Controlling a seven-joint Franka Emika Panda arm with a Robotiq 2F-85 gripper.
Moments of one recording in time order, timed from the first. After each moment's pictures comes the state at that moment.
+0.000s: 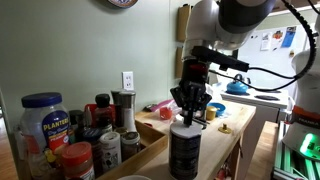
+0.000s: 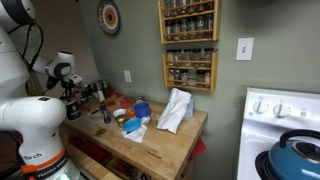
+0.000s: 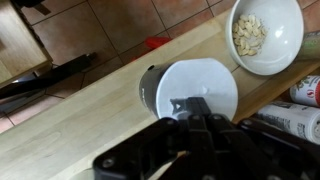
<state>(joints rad) 0.45 -0.07 0.49 -2.47 0.56 2.57 0.94</state>
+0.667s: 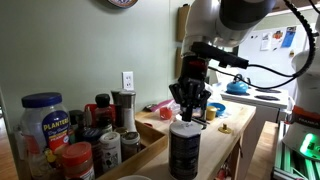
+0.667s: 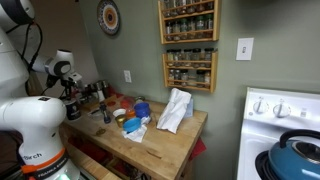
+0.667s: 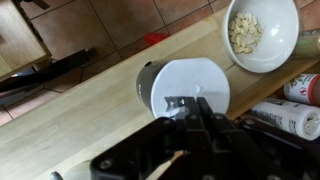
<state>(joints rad) 0.45 -0.09 0.49 -2.46 0.52 2.55 0.97</state>
